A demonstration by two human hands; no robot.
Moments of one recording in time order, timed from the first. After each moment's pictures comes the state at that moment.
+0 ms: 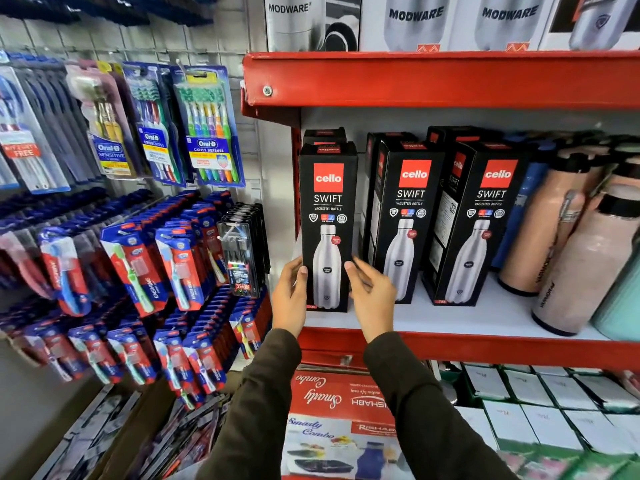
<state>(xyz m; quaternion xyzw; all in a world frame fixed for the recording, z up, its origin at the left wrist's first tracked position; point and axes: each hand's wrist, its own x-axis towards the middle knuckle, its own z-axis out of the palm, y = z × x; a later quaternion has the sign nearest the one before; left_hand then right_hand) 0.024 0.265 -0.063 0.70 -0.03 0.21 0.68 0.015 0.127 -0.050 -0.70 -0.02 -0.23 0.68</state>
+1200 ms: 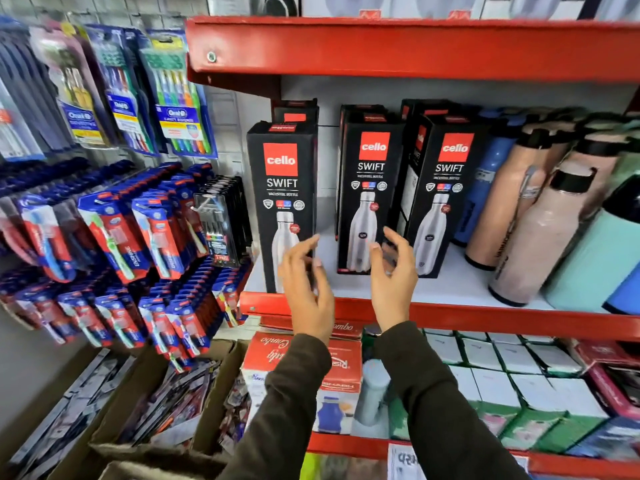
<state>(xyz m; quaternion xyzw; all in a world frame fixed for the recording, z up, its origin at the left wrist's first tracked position) -0.053 0.156 -0.049 0.69 -0.09 0.44 0.56 -0.024 0.036 -0.043 -0.69 -0.02 -0.34 0.64</state>
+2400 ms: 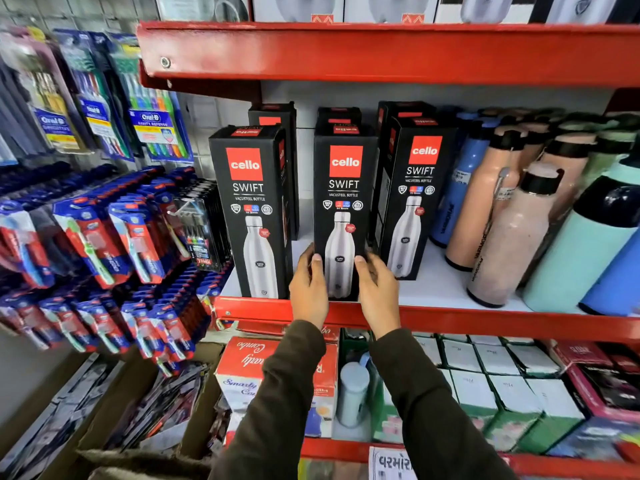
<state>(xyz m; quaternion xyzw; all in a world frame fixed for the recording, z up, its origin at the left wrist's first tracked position) -0.018 0.113 -0.056 0.70 0.04 0.22 0.68 -0.013 0.000 -0.063 -0.74 -0.01 -0.19 0.64</state>
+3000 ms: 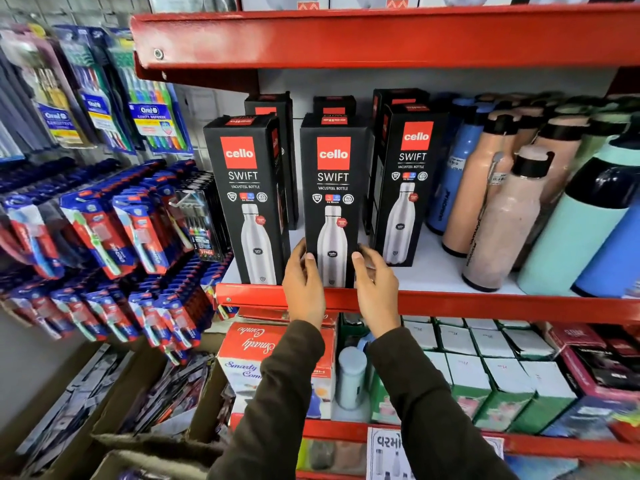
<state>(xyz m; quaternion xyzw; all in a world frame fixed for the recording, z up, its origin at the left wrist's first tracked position) -0.049 0.108 -0.057 0.69 0.03 0.28 0.67 -0.045 -0.004 -0.064 -0.74 -0.02 -0.20 0.64</state>
